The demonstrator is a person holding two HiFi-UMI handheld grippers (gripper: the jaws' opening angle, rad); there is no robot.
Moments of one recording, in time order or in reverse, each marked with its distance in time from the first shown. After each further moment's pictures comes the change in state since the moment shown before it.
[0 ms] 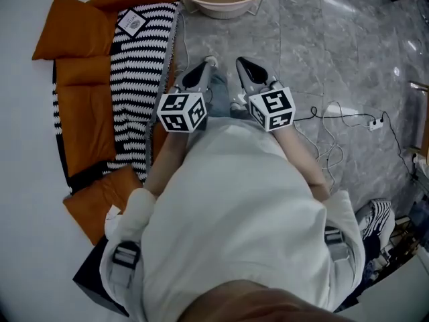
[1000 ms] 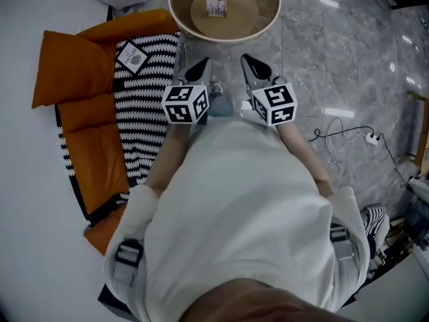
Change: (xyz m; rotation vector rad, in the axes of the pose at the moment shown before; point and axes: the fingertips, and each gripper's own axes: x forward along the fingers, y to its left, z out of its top) left arm 0.172 0.113 0.128 0.014 0.068 -0.023; right arm 0.180 -0.129 0.083 -0.009 0.073 -0.072
